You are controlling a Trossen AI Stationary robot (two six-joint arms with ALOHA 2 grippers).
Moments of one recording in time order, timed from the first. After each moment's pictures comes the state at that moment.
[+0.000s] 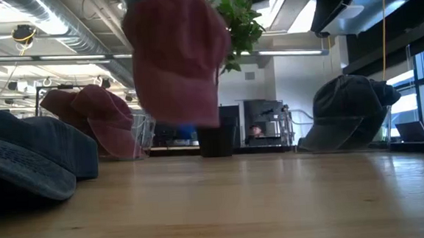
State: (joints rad) left arm -0.04 1.26 1.16 -0.42 -0.07 -0.67; right arm -0.24 1.16 1.35 -1.18 0.44 0.14
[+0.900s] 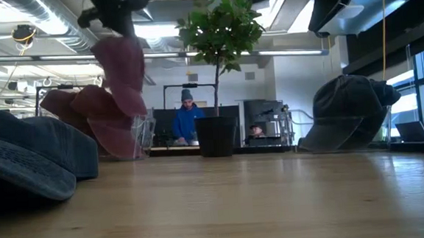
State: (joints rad) left arm 0.35 1.12 1.16 -0.71 -0.76 -0.60; right arm -0.23 1.16 1.35 -1.16 0.44 0.15
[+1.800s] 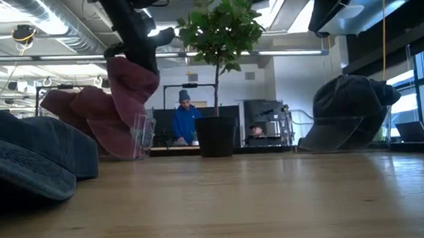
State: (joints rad) left arm 0.46 1.36 1.16 -0.62 -0.53 -0.62; right arm -0.23 1.16 1.35 -1.16 0.44 0.15
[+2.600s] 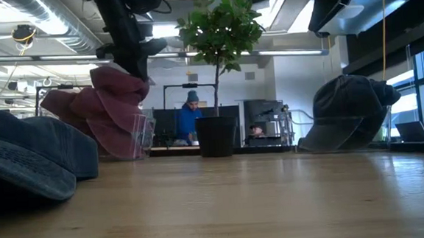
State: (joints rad) left arm 0.46 1.36 1.16 -0.78 -0.56 -0.50; right arm -0.23 1.16 1.35 -1.16 0.44 0.15
